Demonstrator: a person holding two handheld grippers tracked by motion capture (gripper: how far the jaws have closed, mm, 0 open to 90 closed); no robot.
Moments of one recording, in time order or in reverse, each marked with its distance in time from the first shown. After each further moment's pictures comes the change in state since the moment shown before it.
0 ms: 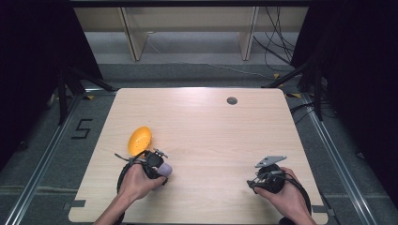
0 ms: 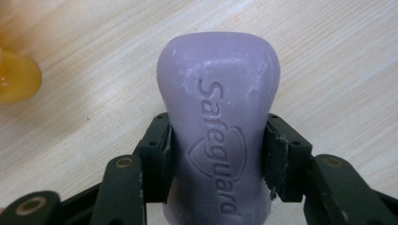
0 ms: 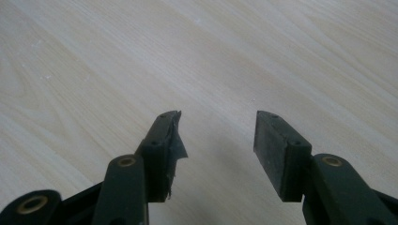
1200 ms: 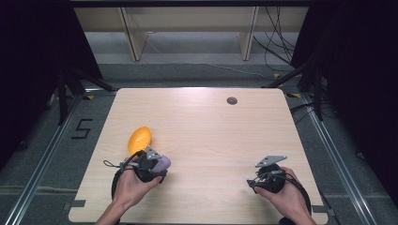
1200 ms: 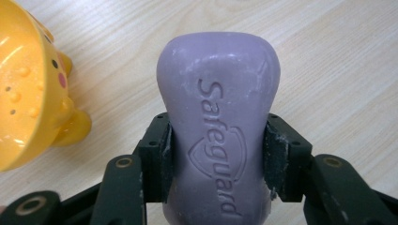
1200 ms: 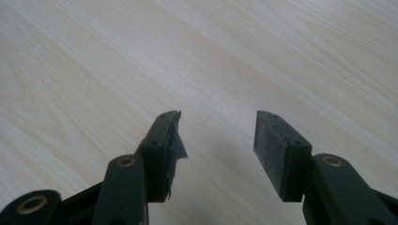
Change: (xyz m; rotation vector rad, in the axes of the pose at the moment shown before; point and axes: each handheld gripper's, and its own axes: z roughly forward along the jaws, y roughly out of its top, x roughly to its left) left arm 0.000 -0.014 -0.020 -0.264 0.056 0.047; right arm 0.000 0.001 -0.001 -0.027 -0.012 0.006
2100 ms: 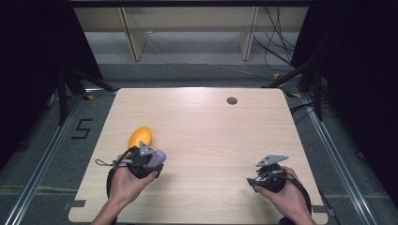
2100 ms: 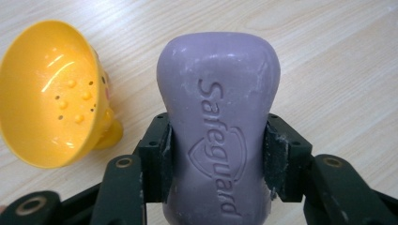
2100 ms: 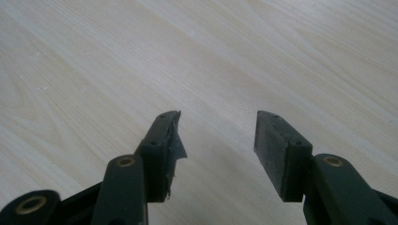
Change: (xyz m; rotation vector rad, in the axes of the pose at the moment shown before) left arm 0.008 0.006 -0.015 -0.080 0.043 -0.071; right arm -0.001 0.000 -0.002 -0.015 -0.006 -0.002
